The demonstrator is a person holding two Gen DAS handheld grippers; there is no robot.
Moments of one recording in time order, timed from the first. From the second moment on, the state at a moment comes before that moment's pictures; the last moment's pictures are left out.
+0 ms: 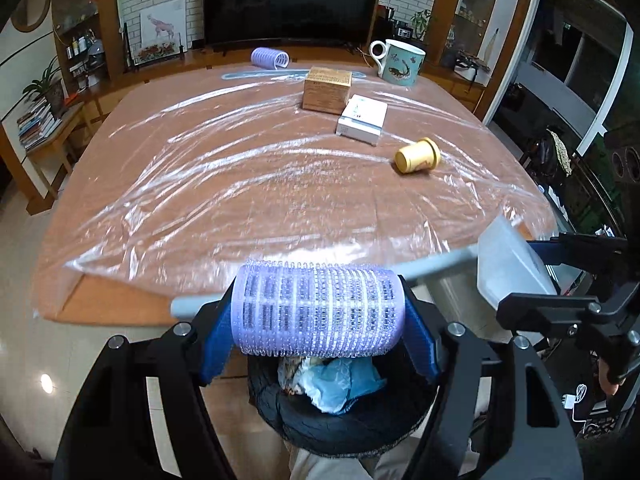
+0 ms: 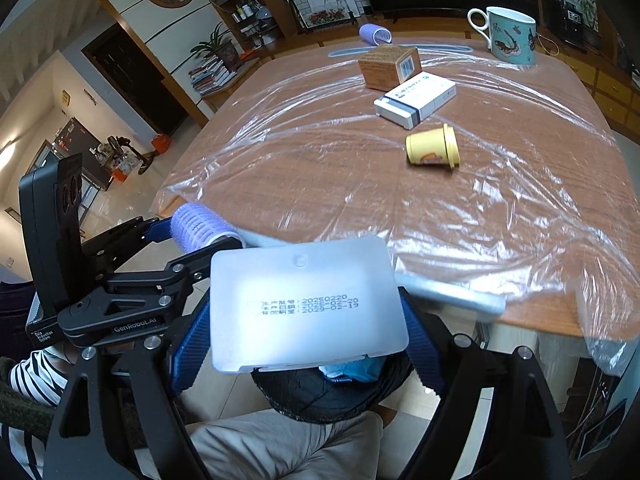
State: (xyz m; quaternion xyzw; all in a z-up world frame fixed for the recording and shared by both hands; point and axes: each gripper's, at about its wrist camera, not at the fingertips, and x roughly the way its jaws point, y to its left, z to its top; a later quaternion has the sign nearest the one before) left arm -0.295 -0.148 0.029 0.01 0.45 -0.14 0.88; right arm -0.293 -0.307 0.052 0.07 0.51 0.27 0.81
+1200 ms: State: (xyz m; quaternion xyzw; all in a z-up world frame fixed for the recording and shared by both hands) left arm -0.325 -0.130 -0.035 0.06 0.52 -0.20 0.83; right arm -0.331 -0.261 -0.020 0.04 0.58 0.18 0.79
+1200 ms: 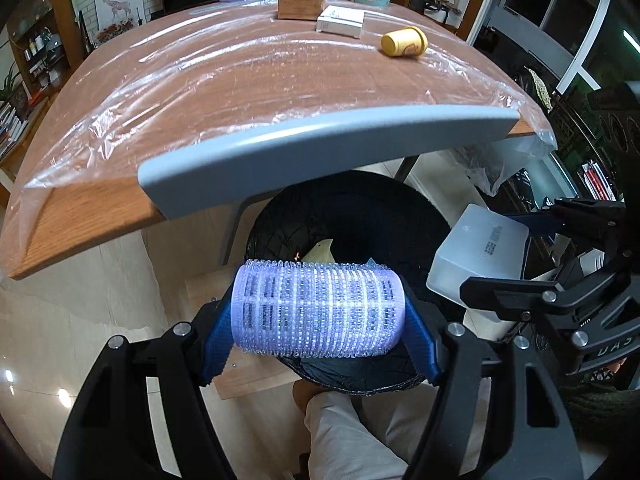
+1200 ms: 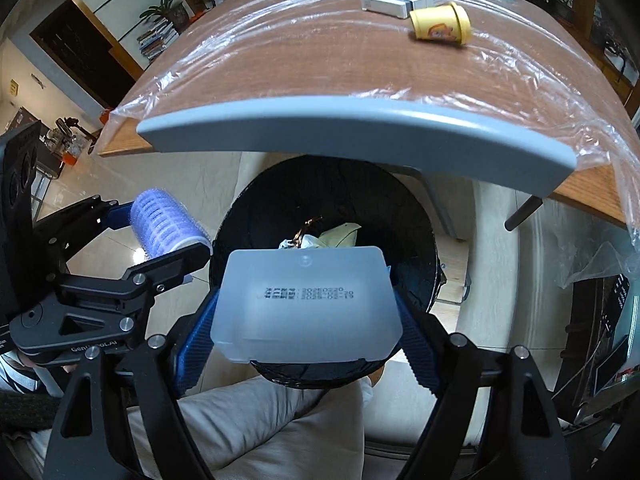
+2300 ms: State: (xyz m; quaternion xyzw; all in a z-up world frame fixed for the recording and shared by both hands) left arm -0.311 -0.148 -0.073 0.08 0.55 -0.17 0.81; right arm -0.310 -0.264 -0.057 0.04 0.62 0.17 0.77
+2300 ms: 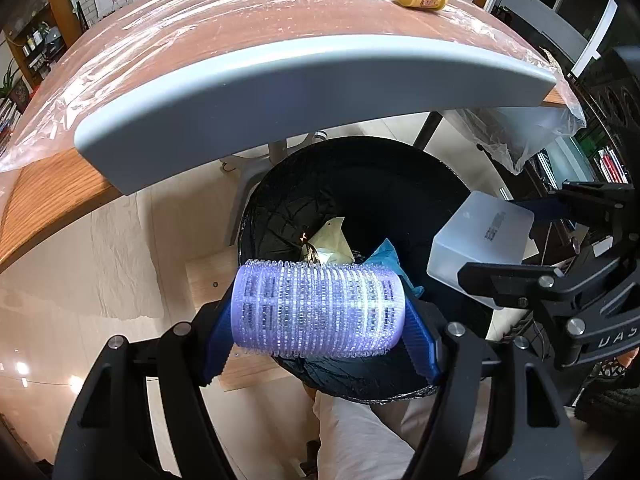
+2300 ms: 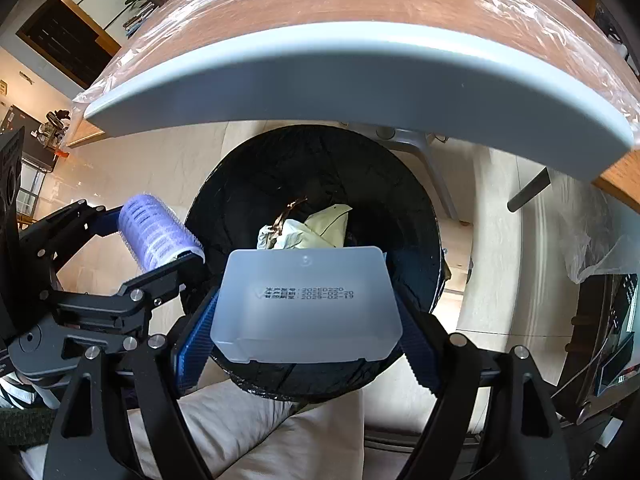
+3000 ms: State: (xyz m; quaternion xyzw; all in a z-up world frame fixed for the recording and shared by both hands) left arm -0.306 -0.156 -0.081 0.11 0.56 -0.17 0.80; right arm -0.305 -0.268 -0.058 0.04 0.62 0.17 0.77
